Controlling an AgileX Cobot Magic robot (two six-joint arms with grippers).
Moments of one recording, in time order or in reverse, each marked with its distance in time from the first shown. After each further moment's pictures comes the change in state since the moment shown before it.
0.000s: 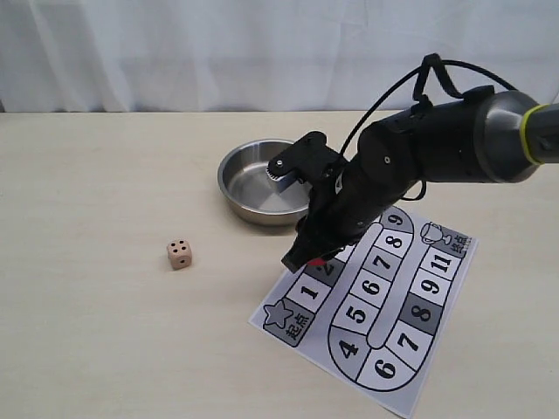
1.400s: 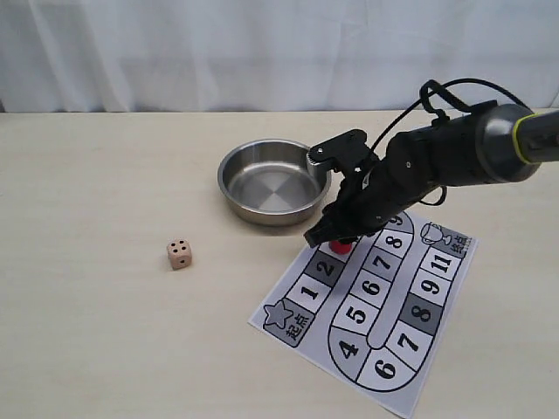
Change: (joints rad) left arm 0.000 0.000 0.000 0.000 0.000 0.000; right arm -0.140 0.108 0.002 0.020 -0.164 0.081
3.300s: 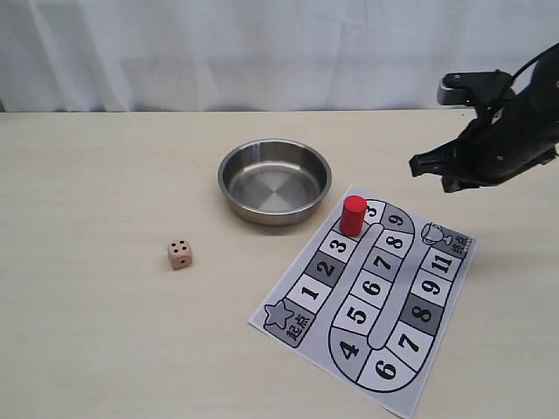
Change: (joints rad) left arm 0.000 0.000 0.000 0.000 0.000 0.000; right arm -0.319 -0.230 -0.002 0.028 0.236 0.123
